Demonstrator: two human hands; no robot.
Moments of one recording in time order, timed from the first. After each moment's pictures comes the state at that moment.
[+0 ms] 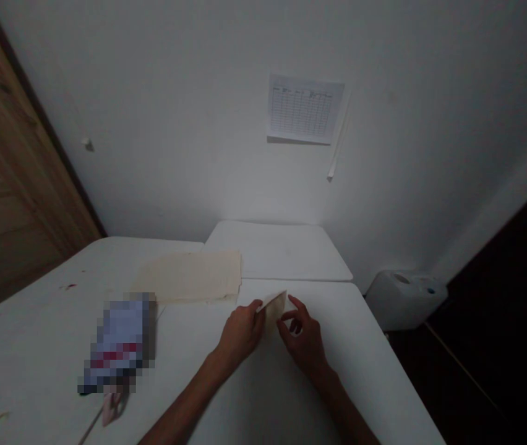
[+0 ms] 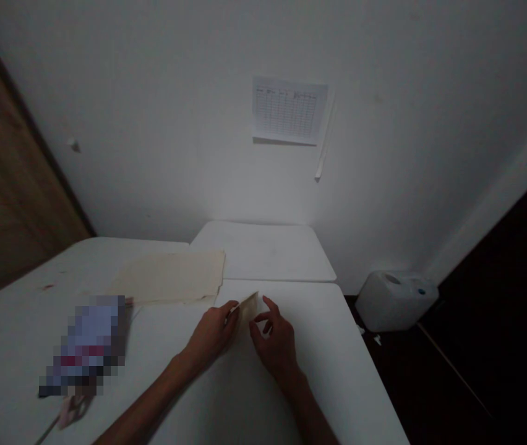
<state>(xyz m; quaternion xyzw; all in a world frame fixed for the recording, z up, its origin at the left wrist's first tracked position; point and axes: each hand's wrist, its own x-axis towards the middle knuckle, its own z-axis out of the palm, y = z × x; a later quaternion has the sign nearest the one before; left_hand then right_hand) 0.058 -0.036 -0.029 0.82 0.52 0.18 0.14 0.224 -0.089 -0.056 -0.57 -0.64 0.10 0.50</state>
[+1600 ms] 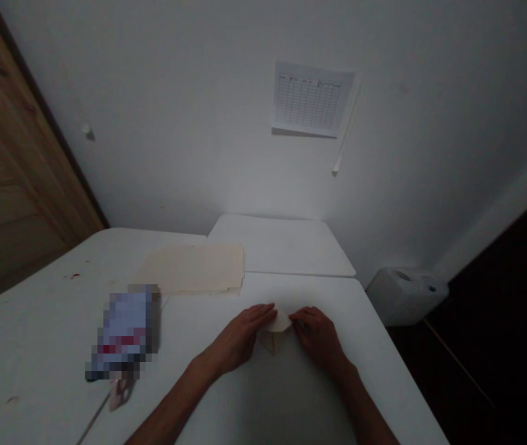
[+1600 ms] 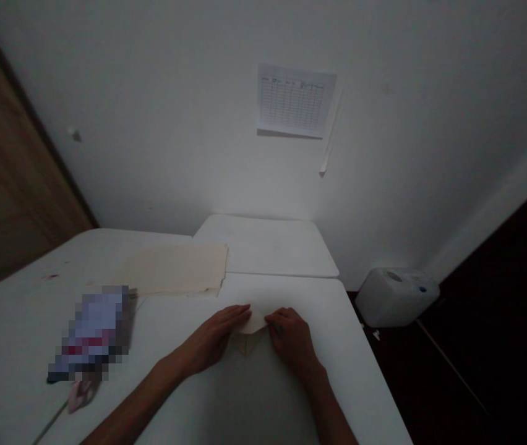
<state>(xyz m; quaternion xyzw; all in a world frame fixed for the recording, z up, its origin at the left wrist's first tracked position) 0.023 -0.039 -0.068 0.92 0.23 0.26 0.17 0.262 -0.097 -0.059 -0.58 -0.74 0.08 0.33</state>
